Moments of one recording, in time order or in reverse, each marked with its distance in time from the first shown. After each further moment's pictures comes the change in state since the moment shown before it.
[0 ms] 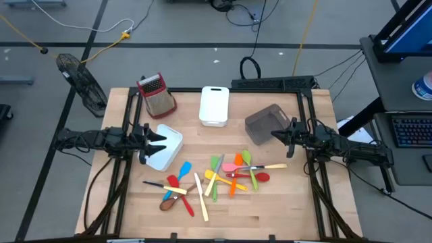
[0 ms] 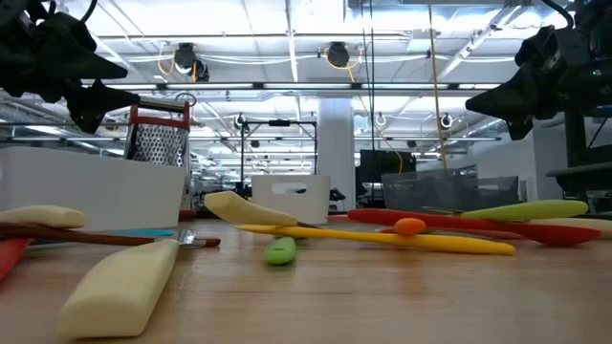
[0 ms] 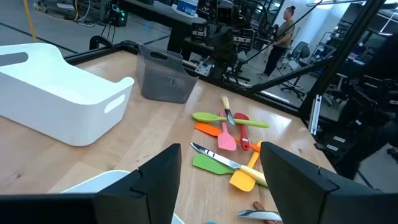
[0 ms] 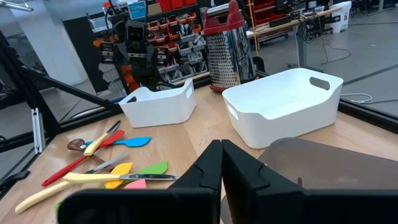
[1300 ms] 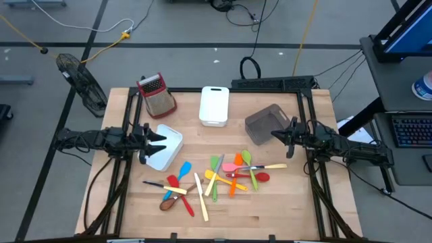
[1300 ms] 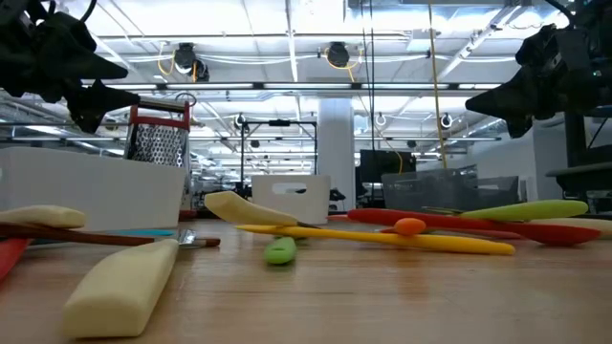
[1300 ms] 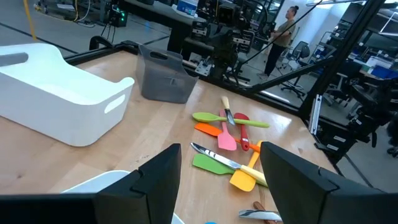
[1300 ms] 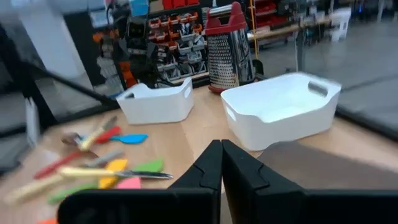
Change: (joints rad) left arm 0.000 0.000 0.000 0.000 -0.010 0.014; right arm 0.000 0.000 0.000 0.002 0.000 -0.022
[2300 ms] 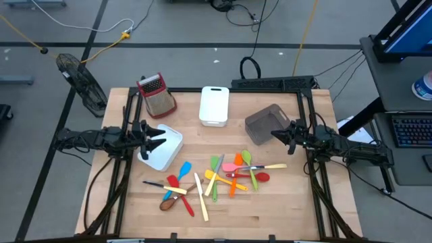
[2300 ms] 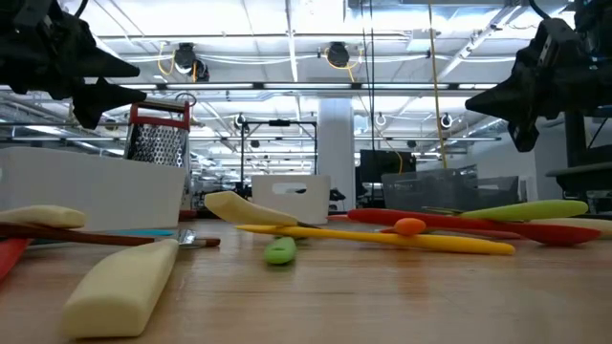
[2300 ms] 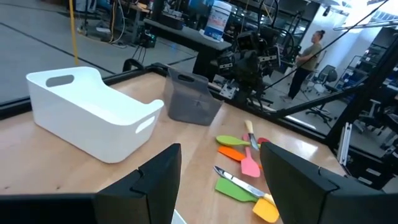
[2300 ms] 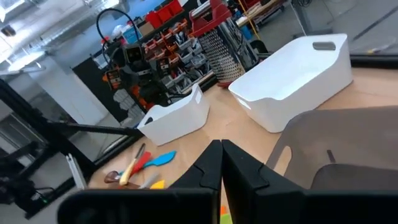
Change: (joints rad) left arm 0.000 0.000 0.000 0.052 -0.132 -0.010; right arm 0.000 0.000 0.000 -0.001 0.005 0.332
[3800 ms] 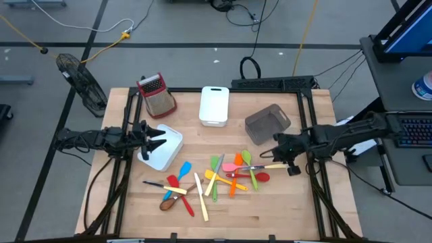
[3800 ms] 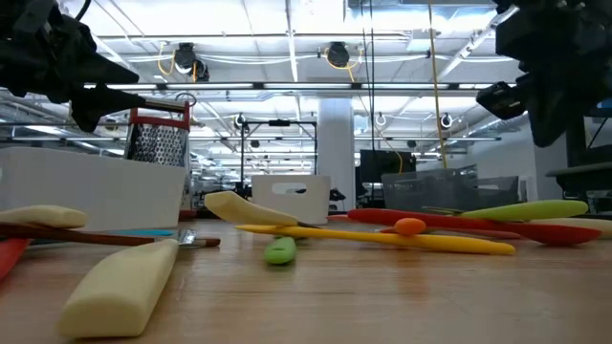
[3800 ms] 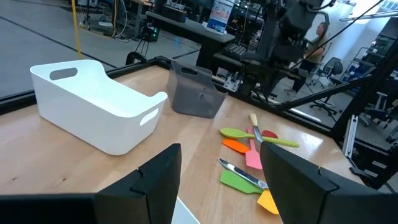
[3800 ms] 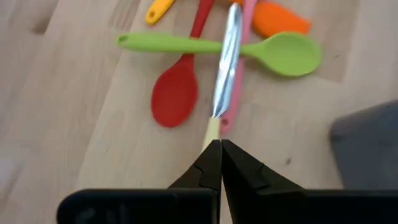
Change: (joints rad) left arm 0.000 0.000 0.000 -0.035 -0.001 -0.001; right arm 0.290 0.900 0.577 -0.659 -0.215 -0.680
